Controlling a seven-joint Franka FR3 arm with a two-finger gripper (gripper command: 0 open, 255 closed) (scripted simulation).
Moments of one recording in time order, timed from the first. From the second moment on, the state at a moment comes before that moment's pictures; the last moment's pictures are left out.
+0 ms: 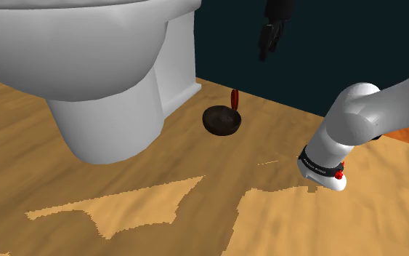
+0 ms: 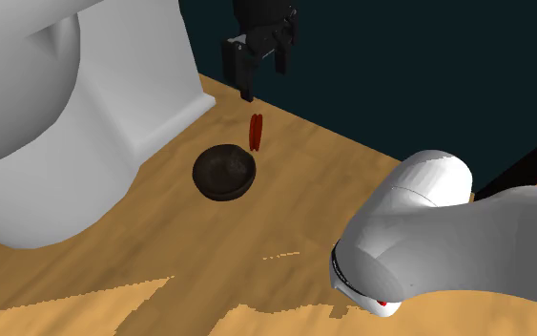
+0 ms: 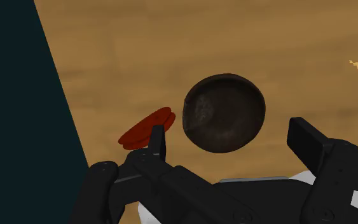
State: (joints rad) arm 0.01 -0.83 0.00 -2.45 -0.03 1.61 -0.12
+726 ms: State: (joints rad) arm -0.12 -0.61 0.07 -2.55 0.00 1.95 0.23
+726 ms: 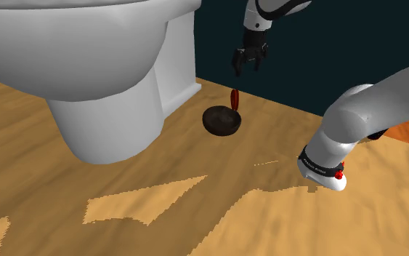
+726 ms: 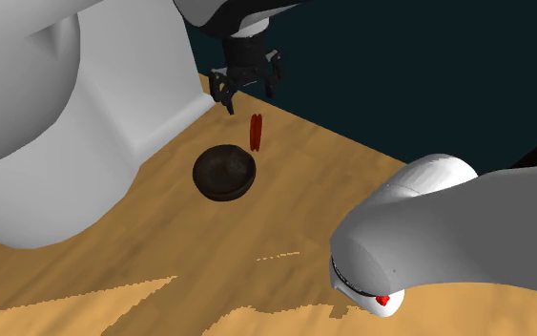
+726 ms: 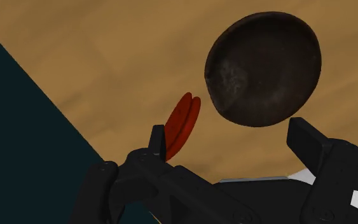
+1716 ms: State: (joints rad) arm -0.31 -0.18 0.12 -2.56 -0.05 2.41 0.73
